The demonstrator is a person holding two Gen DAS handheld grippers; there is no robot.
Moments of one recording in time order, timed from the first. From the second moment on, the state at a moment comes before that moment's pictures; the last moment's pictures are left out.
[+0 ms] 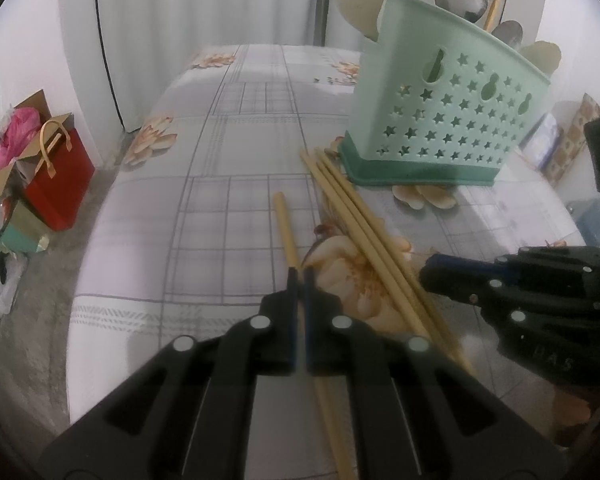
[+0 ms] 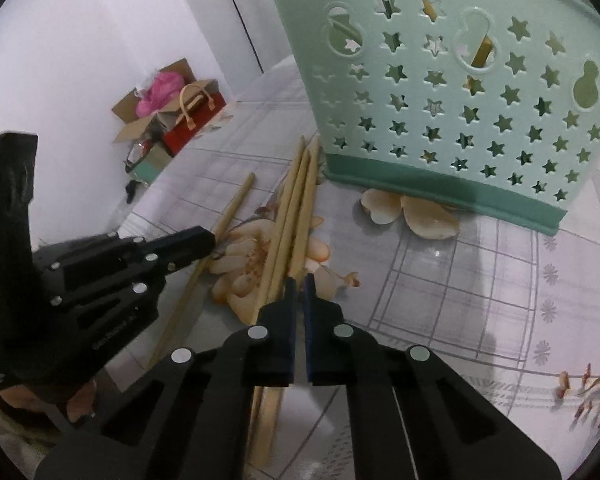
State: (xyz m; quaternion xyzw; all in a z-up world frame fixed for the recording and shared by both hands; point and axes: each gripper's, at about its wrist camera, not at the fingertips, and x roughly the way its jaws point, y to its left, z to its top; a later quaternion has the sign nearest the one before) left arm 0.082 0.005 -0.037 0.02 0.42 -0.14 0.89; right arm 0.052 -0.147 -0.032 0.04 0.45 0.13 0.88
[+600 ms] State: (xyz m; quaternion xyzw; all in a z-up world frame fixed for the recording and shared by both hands) left arm 0.083 0.005 -0.038 0.02 0.42 -0.14 0.89; right arm 0.017 -0.185 -0.023 0.08 0.45 0.13 0.88
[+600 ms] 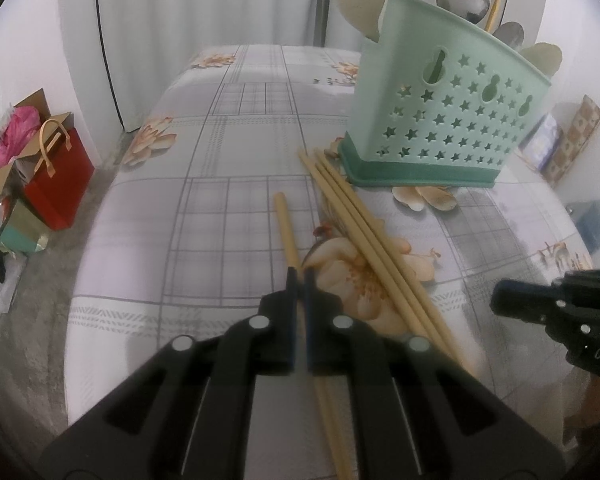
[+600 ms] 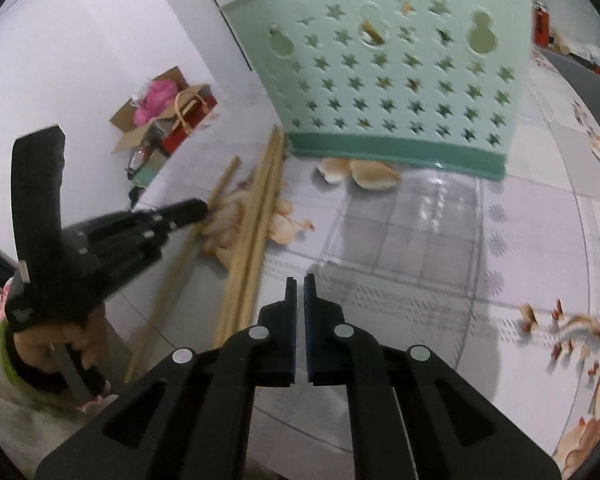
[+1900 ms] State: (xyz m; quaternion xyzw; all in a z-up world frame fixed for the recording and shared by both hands) left arm 0.080 0.005 -0.039 -0.01 0.47 -0.16 0.87; right arm -0.014 -0.223 -0.030 0.02 0.49 0.06 0.87
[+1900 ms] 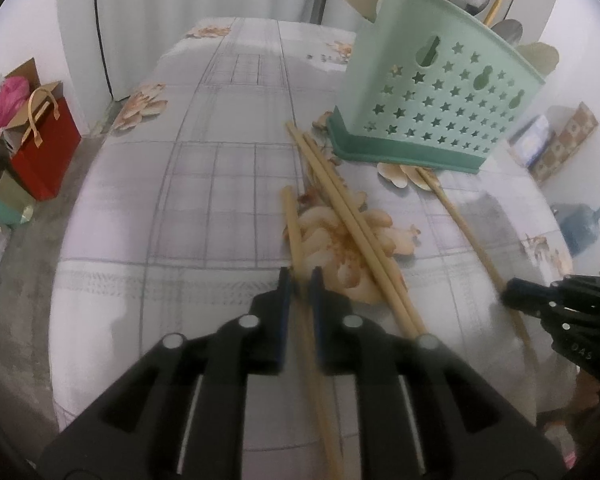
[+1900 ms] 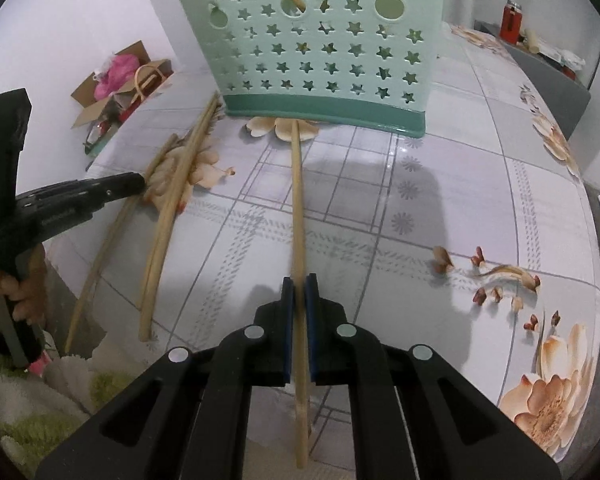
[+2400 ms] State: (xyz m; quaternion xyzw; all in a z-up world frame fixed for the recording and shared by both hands) left arm 0.097 -0.010 -0.039 0.07 0.45 -0.11 0.88; right arm 0.045 -0.203 -0.028 0.03 0.47 0.04 0.88
